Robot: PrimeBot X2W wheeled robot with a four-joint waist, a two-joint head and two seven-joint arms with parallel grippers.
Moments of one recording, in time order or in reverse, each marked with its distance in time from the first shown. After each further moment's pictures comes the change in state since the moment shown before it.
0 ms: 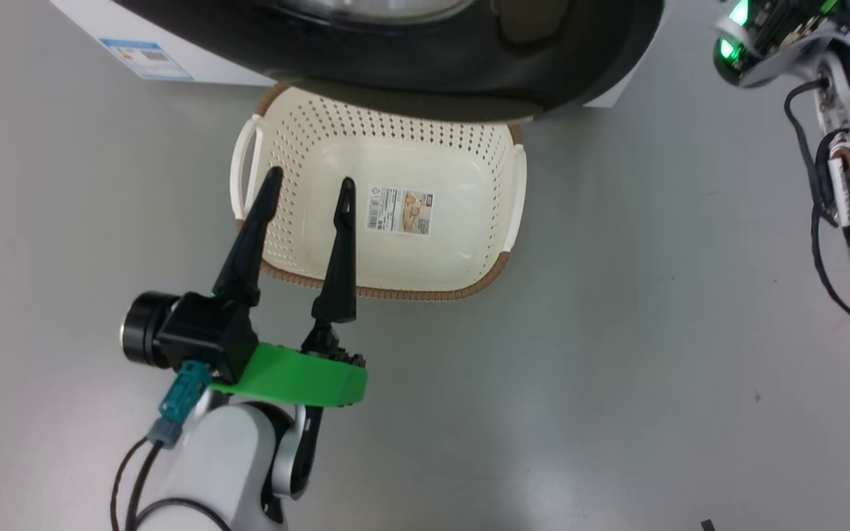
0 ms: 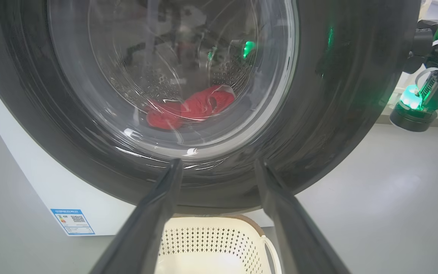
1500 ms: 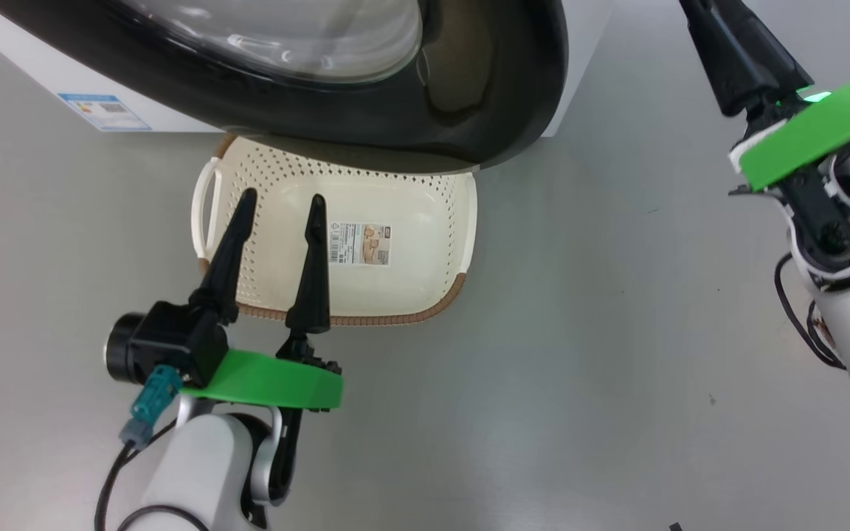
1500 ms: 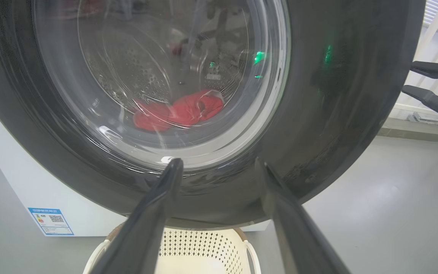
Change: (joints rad) left arm 0.038 0.000 0.058 0.035 -0.045 -0.029 0.000; right arm 0.344 -0.149 0.149 -0.346 -0.479 0.000 -0.640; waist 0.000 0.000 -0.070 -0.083
